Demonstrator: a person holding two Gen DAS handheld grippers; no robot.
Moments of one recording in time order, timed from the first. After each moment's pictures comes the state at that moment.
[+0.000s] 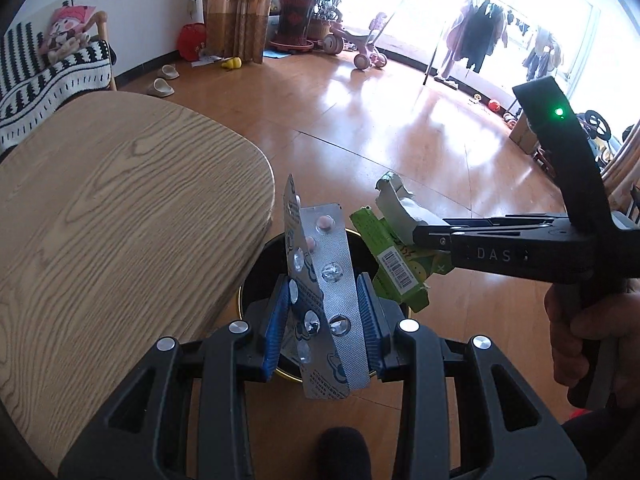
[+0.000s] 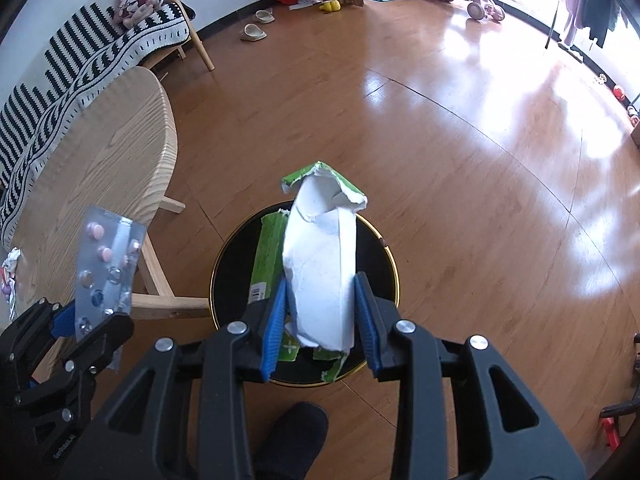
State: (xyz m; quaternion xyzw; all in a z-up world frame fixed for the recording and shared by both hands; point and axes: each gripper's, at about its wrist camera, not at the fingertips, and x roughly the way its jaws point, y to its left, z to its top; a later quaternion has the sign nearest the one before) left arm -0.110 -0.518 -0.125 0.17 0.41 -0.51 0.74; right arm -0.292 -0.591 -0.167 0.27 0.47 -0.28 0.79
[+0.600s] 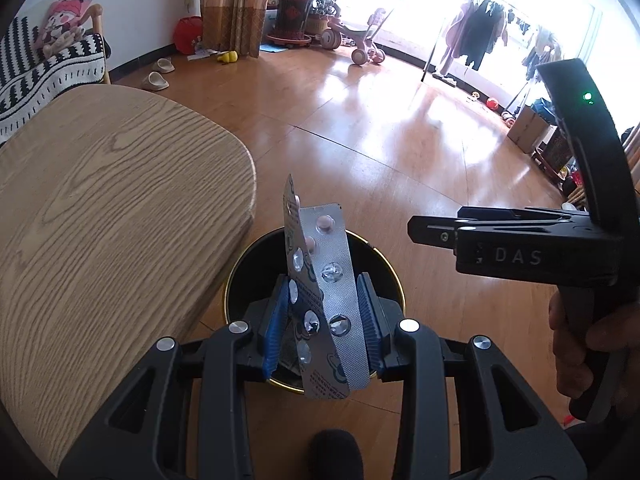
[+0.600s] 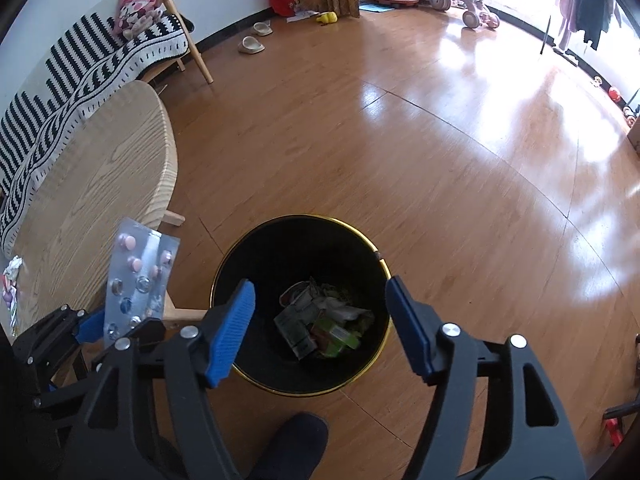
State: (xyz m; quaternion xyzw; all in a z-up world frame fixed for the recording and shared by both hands) left arm -0.107 -0.526 -0.138 0.17 0.42 -0.52 0.73; right arm -0.303 -0.600 -0.155 0.27 0.45 -0.29 0.80
